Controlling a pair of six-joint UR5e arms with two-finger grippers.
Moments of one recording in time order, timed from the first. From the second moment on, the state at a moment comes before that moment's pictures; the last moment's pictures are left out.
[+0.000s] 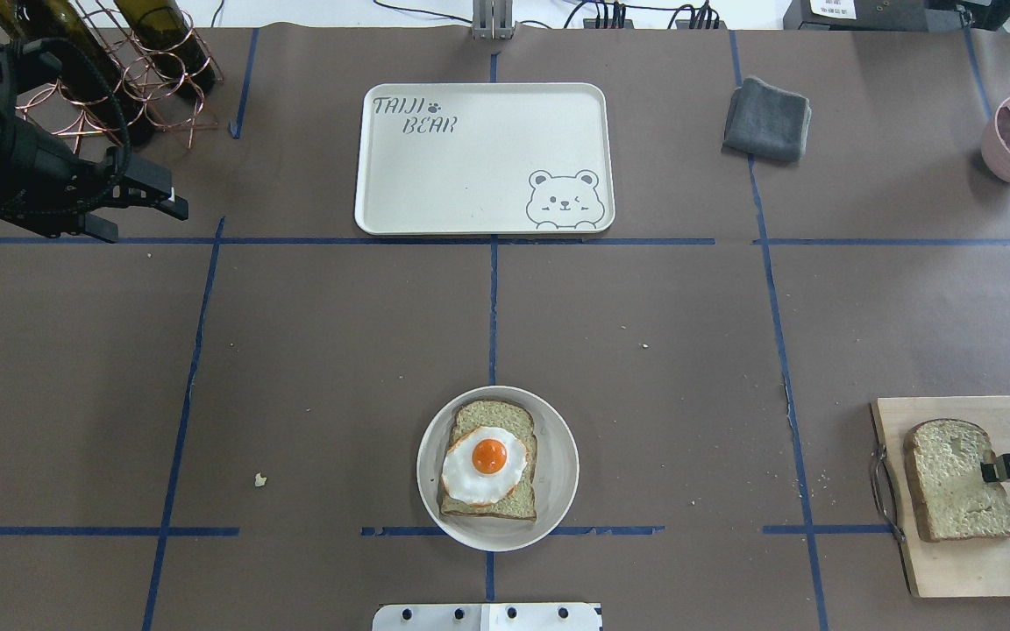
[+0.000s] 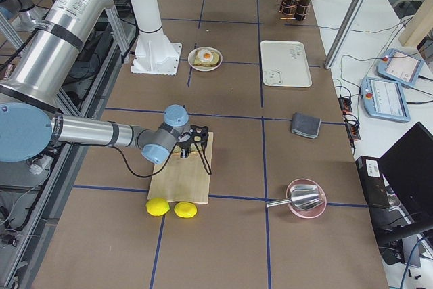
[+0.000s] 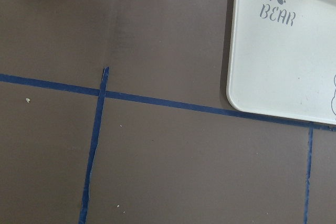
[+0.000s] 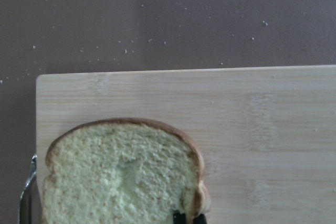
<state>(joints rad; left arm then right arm) -1.00 -1.78 -1.94 -1.93 -2.30 -1.16 0.69 -2.08 1.81 -0.50 2.05 1.13</state>
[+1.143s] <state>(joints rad) -1.00 -1.78 -1.94 -1.93 -2.30 -1.16 0.94 -1.96 1.85 -0.29 2.40 1.22</state>
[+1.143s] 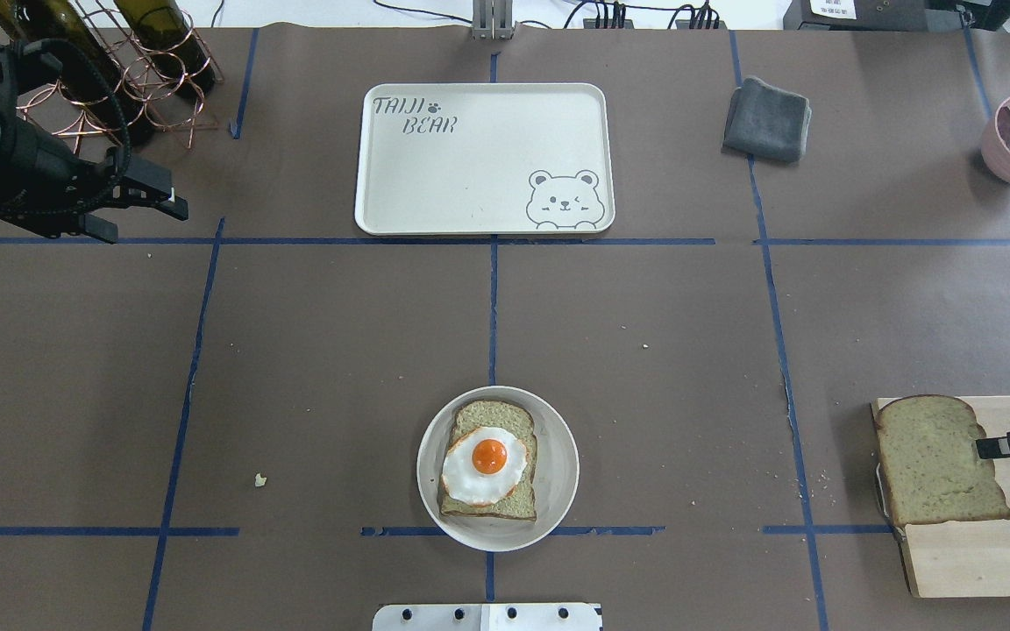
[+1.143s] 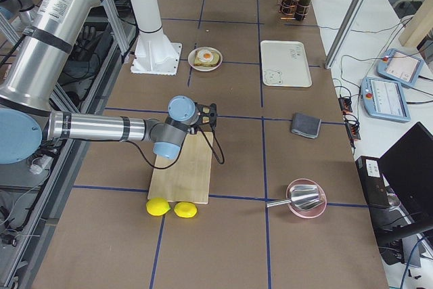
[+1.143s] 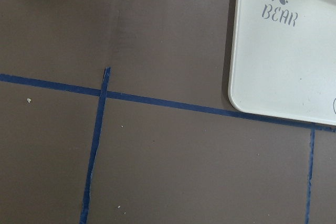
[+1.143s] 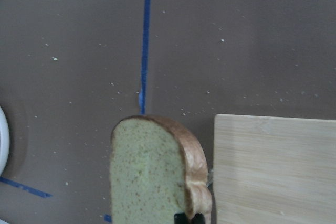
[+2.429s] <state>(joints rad) -1.00 -1.78 -1.87 -2.00 -2.31 -1.17 0.44 -1.28 1.79 -0.62 1.96 1.53</state>
